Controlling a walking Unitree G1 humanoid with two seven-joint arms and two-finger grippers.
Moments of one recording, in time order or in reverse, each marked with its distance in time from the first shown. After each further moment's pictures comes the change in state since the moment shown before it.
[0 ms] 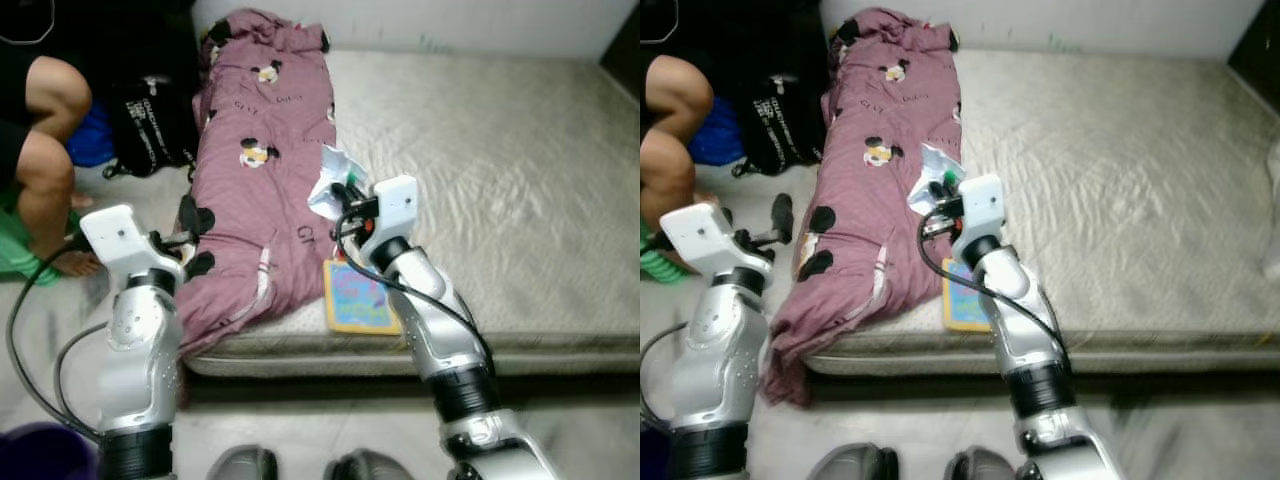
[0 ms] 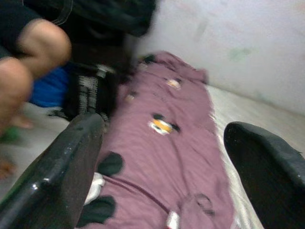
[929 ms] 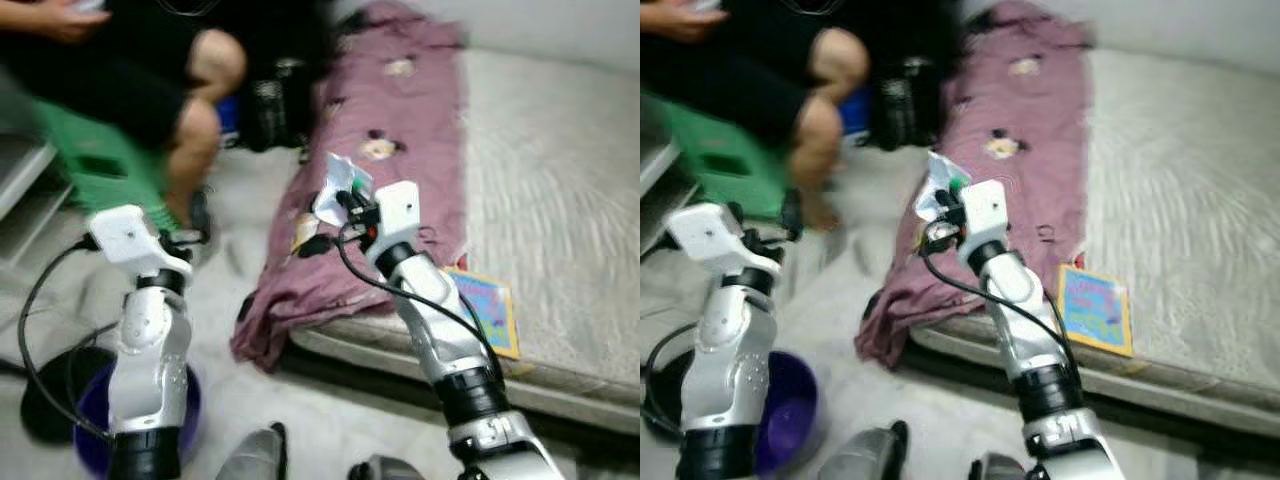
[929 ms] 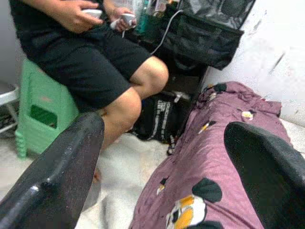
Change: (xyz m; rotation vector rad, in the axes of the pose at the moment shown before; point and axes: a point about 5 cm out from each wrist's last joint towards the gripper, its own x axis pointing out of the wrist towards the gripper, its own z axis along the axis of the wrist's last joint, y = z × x) left arm -0.001 -0.003 0.008 0.019 -0.068 -0.034; right arm 0.001 0.005 -0.001 -0.045 0.009 0.017
